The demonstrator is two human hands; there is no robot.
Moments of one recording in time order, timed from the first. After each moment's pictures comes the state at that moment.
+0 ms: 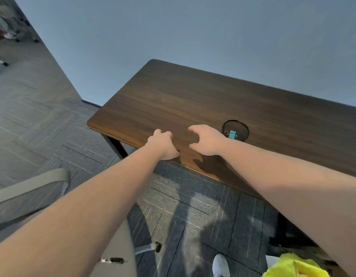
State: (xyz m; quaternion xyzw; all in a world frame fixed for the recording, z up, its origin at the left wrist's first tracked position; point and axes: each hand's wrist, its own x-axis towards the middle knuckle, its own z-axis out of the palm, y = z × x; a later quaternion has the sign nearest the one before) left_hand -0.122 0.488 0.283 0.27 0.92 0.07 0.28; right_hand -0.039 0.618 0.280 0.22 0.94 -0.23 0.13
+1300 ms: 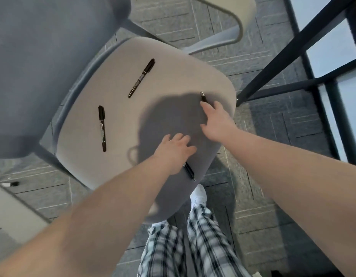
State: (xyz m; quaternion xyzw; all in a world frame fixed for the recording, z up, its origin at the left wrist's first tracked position) left_hand -0.068 0.133 -0.025 0.17 0.93 0.00 0.33; right_hand -0.172 0.261 -0.035 -0.11 0.94 -0.12 0.31
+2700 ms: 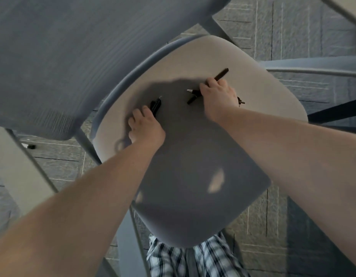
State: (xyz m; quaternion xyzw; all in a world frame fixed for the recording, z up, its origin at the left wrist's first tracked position) left_hand -0.069 -0.035 -0.061 -0.47 0.84 0.20 0.18; right_hand -0.213 0.074 -0.053 -0.36 0.92 0.00 0.16
